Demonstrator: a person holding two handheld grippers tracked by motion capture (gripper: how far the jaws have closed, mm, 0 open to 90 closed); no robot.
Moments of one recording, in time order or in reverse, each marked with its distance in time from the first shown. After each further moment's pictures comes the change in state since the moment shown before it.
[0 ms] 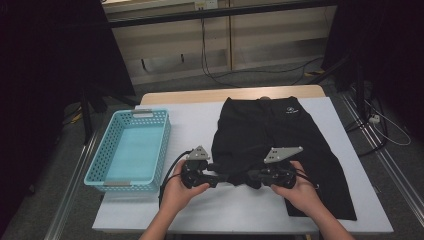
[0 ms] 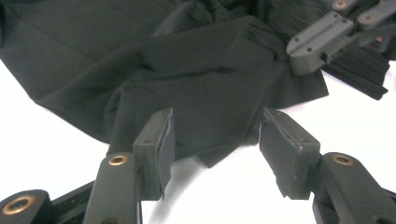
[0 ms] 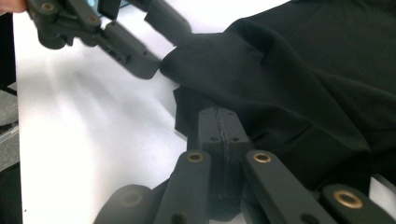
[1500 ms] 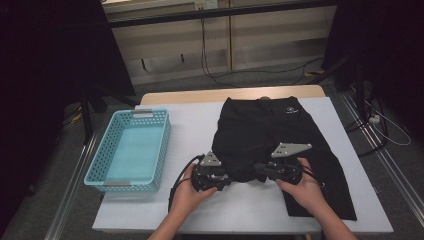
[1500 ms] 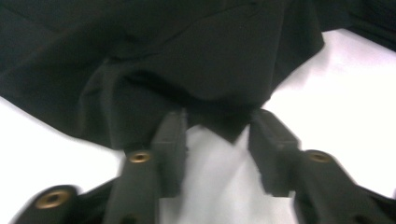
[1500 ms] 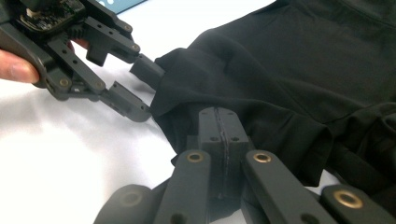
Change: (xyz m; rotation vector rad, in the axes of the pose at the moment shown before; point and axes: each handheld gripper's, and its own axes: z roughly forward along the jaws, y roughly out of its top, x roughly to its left) left arm -0.008 -0.008 0.032 0.071 0.064 0.066; right arm -0.013 -0.001 -0.010 -0.047 -0.075 0.045
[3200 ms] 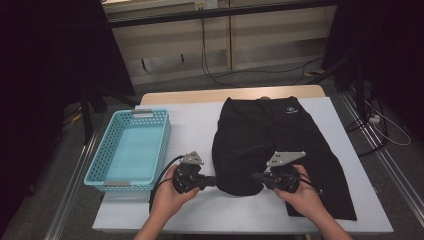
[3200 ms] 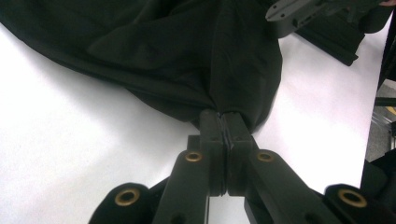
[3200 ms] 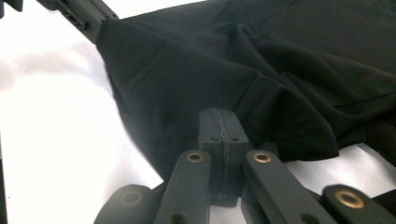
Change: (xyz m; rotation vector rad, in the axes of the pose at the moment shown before) left arm 0.005 -0.005 -0.057 0.026 -0.101 -0.095; right arm 0.014 -0.012 0.005 0.068 0.021 -0.041
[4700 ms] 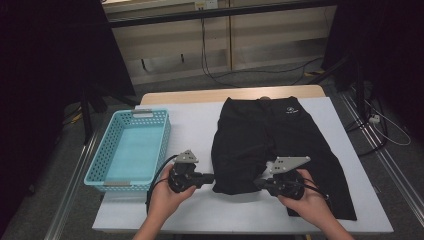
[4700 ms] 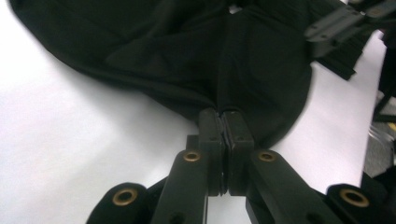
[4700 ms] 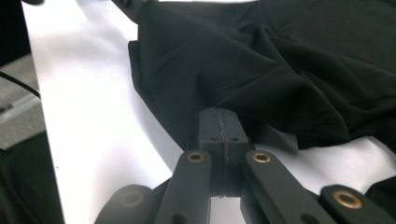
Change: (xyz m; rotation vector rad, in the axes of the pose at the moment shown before) left arm 0.006 -0.002 -0.011 -0.062 0.029 -0.039; right arm 0.017 0.000 -0.021 0.009 0.029 -0.042
